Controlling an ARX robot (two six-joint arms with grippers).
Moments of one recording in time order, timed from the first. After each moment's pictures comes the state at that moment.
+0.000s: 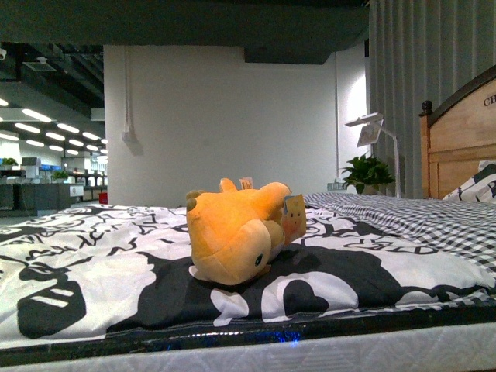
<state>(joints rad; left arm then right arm) 0.00 0.00 0.01 0.00 0.00 -0.01 0.00 0.00 0.01 0.00 0.00 0.00</state>
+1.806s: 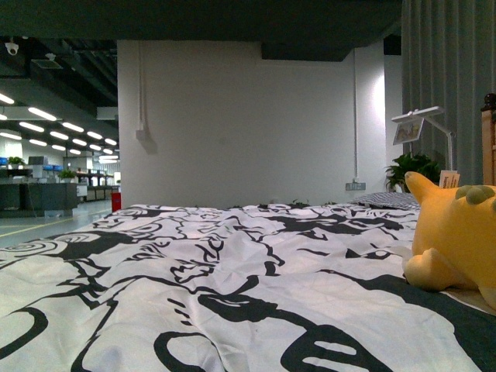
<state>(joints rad) 0.00 0.00 0.01 0.00 0.00 -0.01 0.06 0.11 0.03 0.09 0.21 0.14</state>
